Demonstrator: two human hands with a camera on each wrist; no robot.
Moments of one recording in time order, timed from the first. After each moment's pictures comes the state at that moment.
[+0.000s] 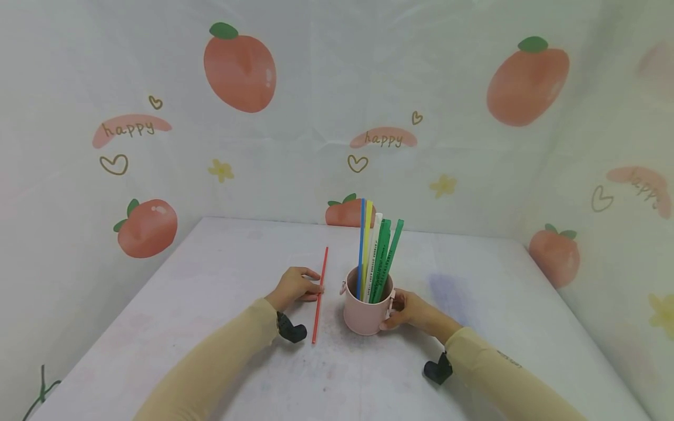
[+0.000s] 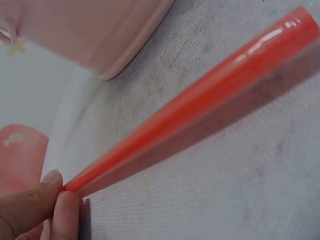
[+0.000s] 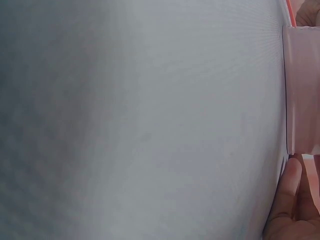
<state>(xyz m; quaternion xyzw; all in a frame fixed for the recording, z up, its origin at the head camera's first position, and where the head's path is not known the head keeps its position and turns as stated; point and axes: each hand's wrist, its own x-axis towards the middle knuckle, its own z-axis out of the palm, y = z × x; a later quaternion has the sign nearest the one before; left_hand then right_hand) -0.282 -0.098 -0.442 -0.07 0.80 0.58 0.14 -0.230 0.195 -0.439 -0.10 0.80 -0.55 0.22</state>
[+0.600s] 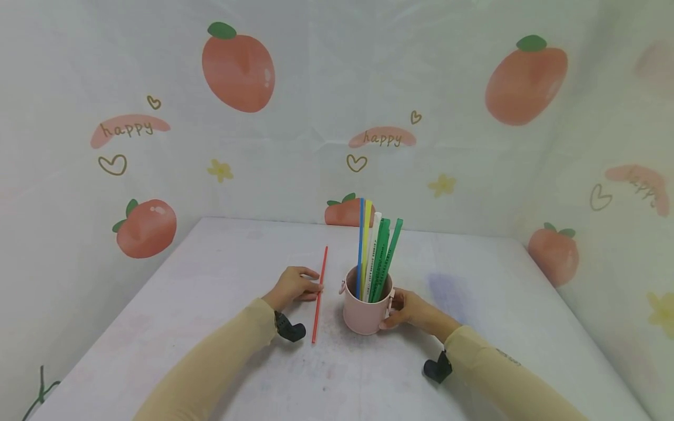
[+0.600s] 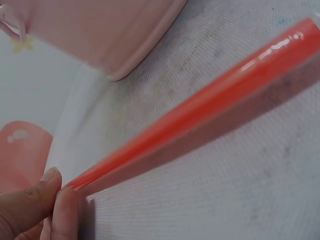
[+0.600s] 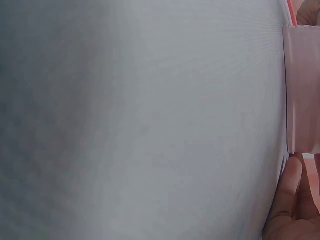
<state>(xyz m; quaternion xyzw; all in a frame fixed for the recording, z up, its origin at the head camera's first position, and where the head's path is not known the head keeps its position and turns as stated) -0.285 -0.102 -0.444 -0.08 0.79 0.59 0.15 -0.229 0.193 -0.440 -0.06 0.82 -0.52 0.22</state>
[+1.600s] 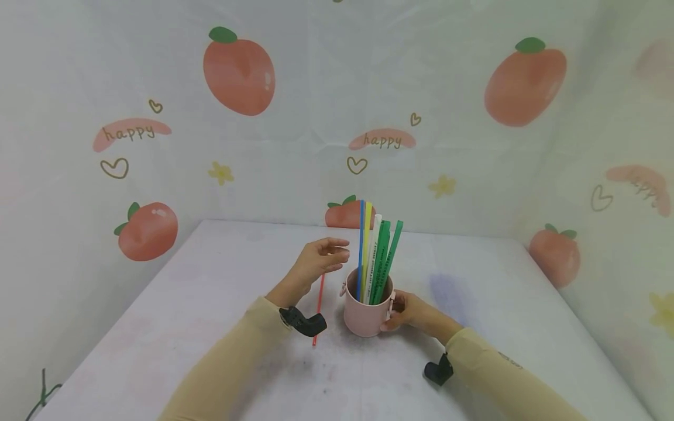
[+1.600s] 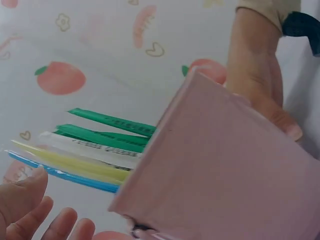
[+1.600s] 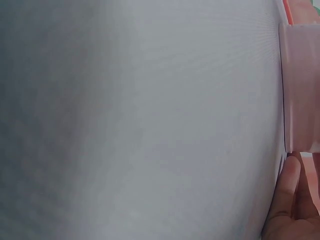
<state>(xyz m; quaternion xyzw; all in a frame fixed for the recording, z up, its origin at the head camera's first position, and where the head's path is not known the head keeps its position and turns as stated) -0.259 -0.062 -0.358 0.11 0.73 0.67 0.09 -0.228 0.195 -0.440 -0.07 0.81 -0.54 0.23</state>
